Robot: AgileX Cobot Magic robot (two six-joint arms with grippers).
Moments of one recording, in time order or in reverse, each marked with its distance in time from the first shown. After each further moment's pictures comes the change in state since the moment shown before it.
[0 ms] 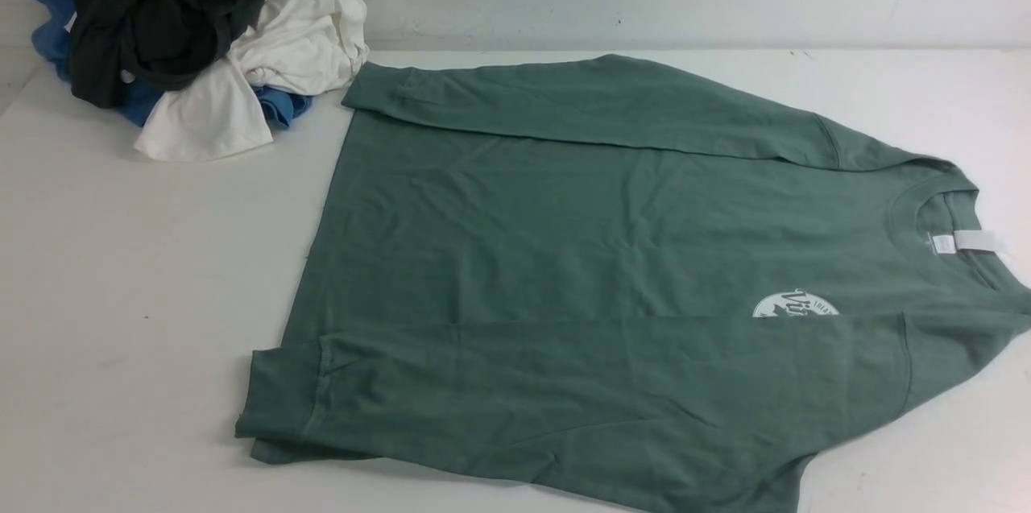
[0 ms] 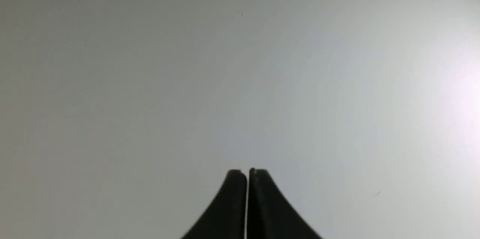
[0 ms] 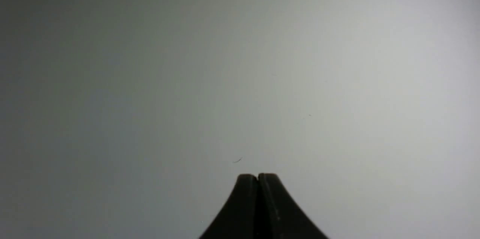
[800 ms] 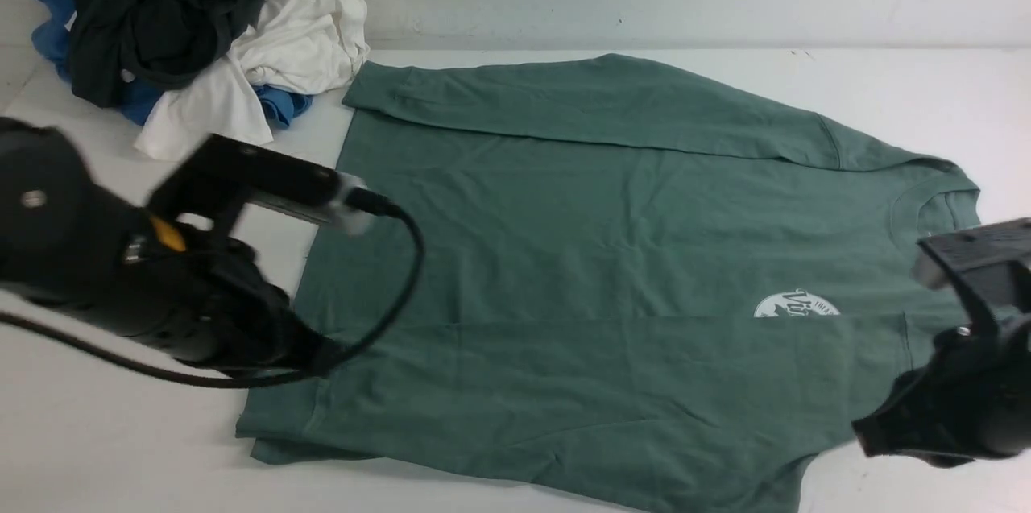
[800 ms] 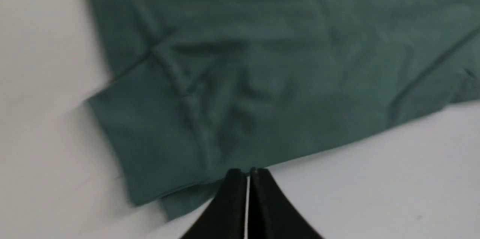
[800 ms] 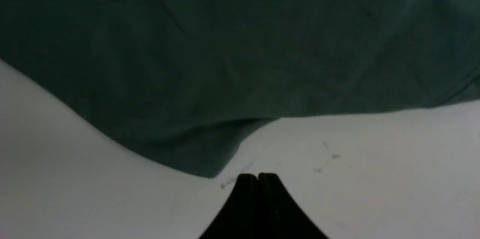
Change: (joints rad) right arm 0.288 1.170 -0.572 0.486 1.246 -0.613; left arm -0.270 1.259 -0.635 -0.344 1.244 0.366
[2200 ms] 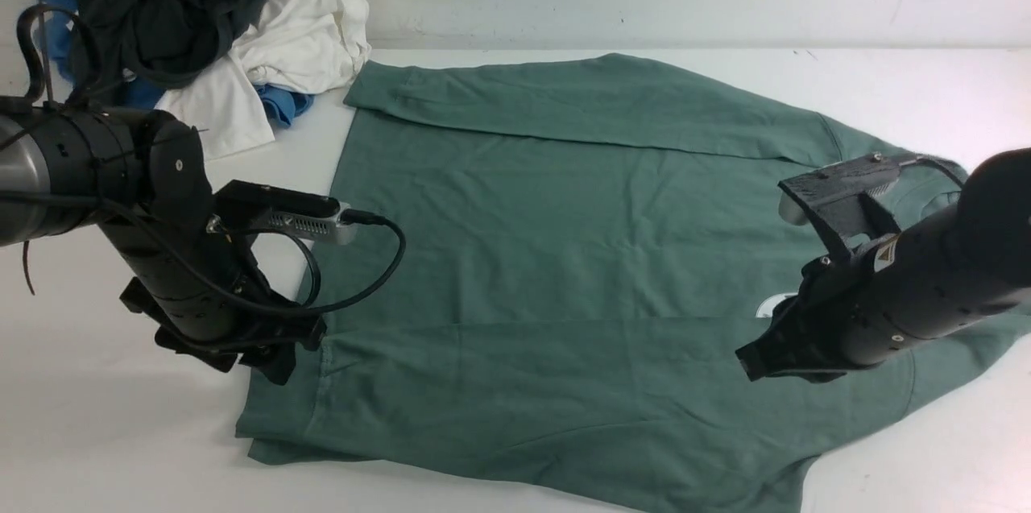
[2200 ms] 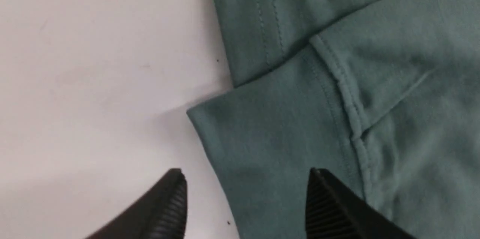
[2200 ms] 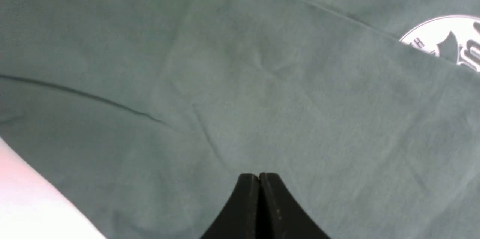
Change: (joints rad) right arm 0.119 0.207 -0.173 -0.014 -0.114 -0.008; left arm 0.185 0.378 -0.160 0.159 0.026 -0.160
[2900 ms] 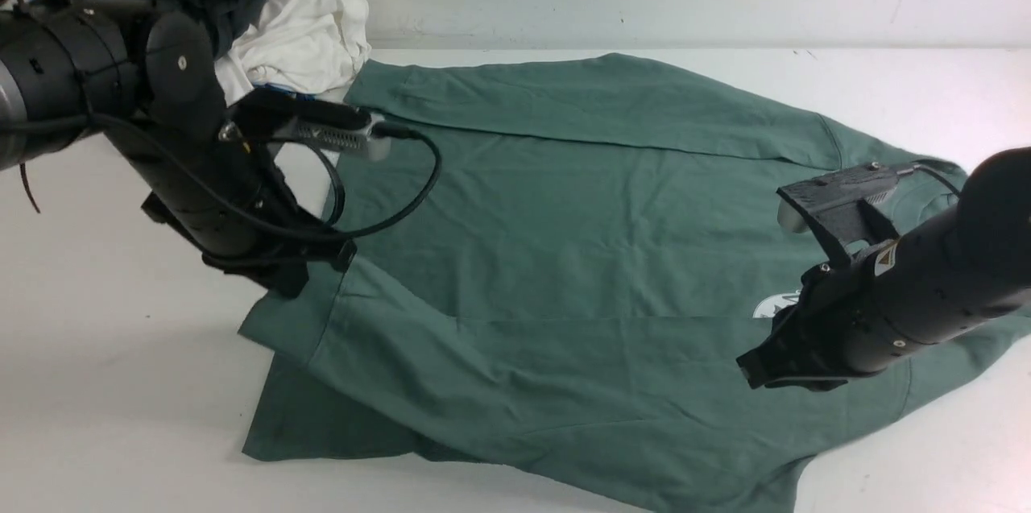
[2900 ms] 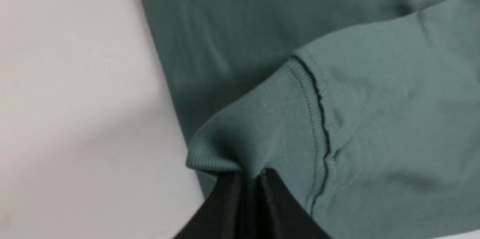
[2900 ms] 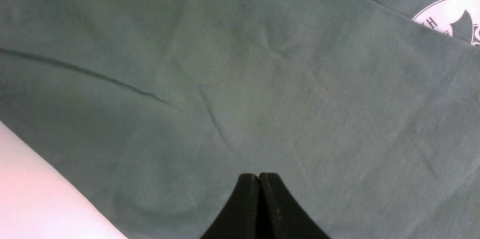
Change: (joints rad) right arm 0.000 0.000 0.000 0.012 0.033 -0.014; left arm -0.090 -0.091 -0.230 0.009 0.166 0.011
